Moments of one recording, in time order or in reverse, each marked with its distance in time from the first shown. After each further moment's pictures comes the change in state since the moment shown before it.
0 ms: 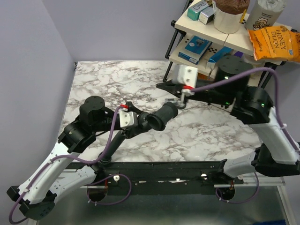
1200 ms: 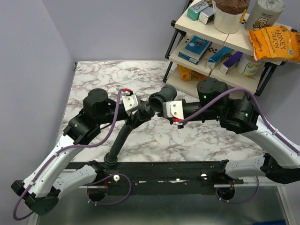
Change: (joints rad) left arm 0.039 0.094 0.043 0.084 -0.112 -0.163; right arm 0.012 -0.174 -0.410 -0.038 -0.137 -0.145
